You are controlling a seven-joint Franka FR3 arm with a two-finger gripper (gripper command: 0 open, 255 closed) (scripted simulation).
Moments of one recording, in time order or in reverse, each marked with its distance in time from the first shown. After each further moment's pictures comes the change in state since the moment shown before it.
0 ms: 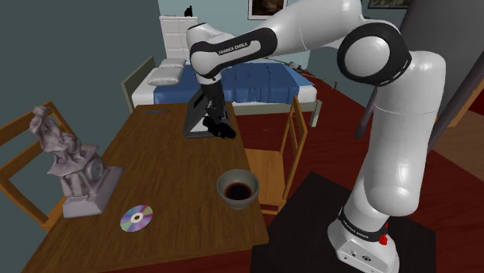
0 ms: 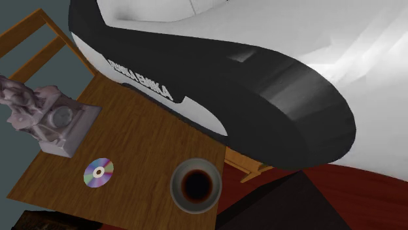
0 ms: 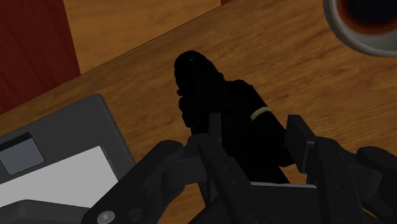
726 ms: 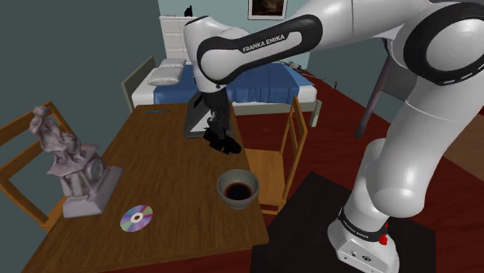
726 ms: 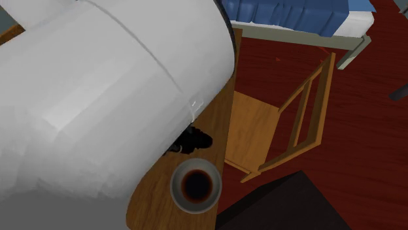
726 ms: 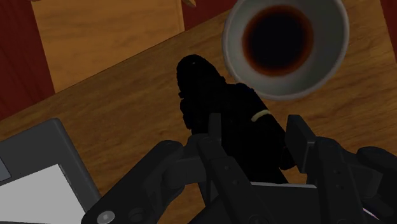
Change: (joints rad) arm 0.102 -0.281 0.090 -0.294 0.026 -0.009 0.184
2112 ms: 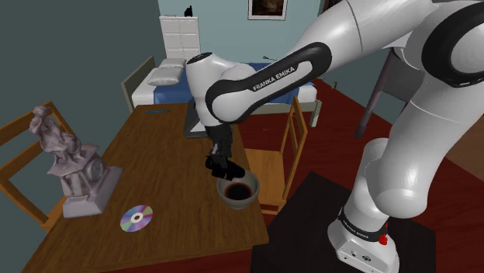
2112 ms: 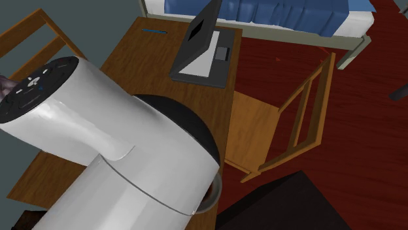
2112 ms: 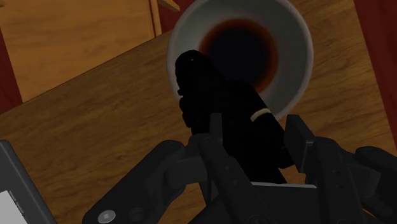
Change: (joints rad) arm 0.051 -0.040 0.060 -0.234 0.021 0.183 0.119
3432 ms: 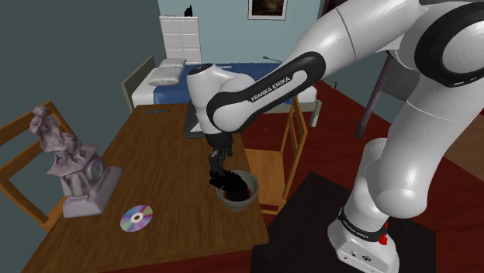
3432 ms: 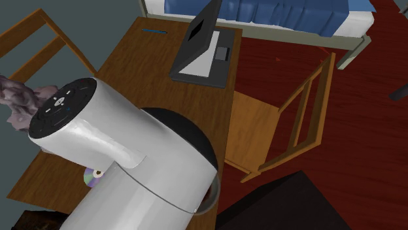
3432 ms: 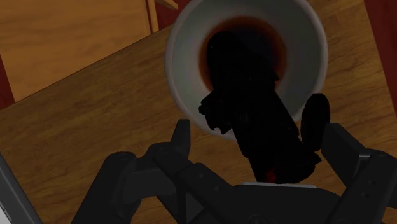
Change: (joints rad) arm 0.000 0.029 0.001 -0.036 -0.006 0.066 0.010
